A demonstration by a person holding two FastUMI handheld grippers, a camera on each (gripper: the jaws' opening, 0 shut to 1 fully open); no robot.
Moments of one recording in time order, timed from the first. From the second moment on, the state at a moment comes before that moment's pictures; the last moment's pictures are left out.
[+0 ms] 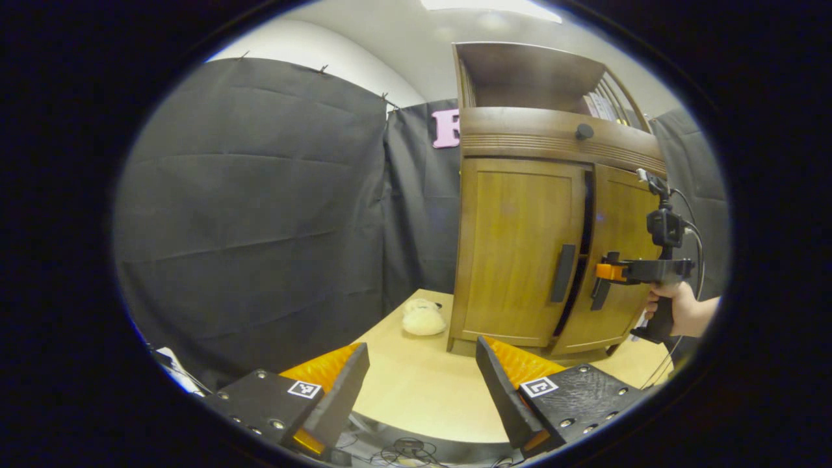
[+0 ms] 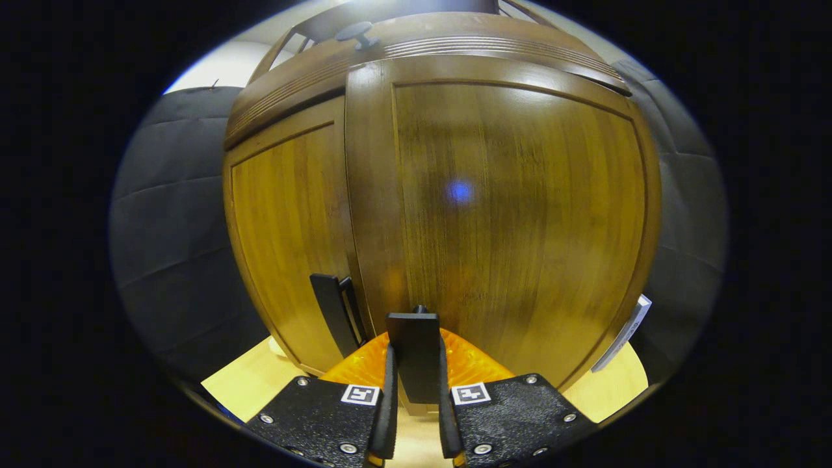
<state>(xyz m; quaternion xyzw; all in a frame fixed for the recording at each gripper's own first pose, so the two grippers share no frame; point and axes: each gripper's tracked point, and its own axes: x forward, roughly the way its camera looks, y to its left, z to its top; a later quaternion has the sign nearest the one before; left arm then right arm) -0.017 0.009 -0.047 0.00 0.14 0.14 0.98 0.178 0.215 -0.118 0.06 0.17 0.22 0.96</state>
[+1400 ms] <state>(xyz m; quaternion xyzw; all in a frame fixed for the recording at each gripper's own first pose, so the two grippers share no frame) 0.006 -0.135 -0.052 -0.01 0.14 -0.04 0.99 0.174 0.216 -0.115 0.06 0.18 0.22 0.96</state>
